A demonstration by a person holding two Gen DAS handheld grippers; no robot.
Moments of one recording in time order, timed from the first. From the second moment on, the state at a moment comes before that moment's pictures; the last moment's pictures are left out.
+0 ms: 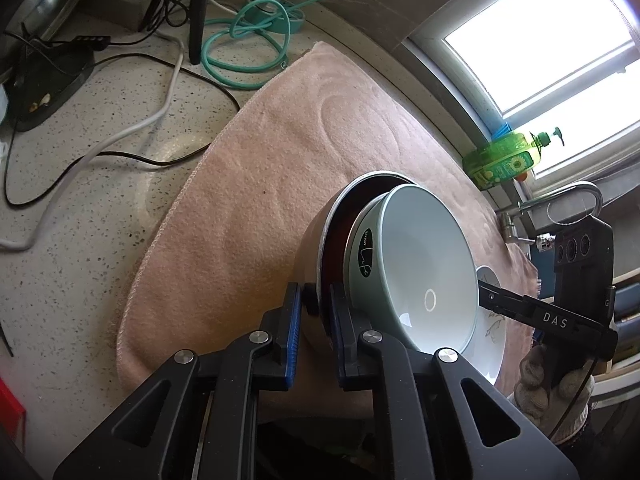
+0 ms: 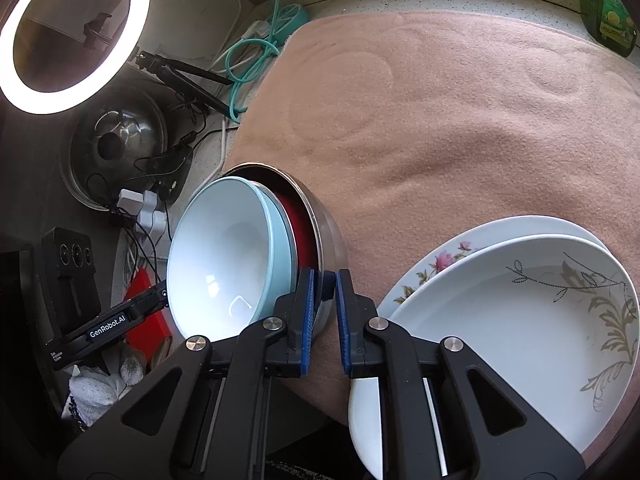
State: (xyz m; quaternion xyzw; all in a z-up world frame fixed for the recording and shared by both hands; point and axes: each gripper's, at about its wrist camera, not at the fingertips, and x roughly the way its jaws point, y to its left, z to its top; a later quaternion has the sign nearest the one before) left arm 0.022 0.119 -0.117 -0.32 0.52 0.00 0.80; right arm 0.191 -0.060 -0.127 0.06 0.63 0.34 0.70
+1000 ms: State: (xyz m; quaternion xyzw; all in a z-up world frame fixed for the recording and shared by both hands) left arm 0.030 0.102 -0.087 -0.24 0.51 -0.01 0.83; right arm 0.187 -0.066 -0.087 0.04 0.58 0.34 0.74
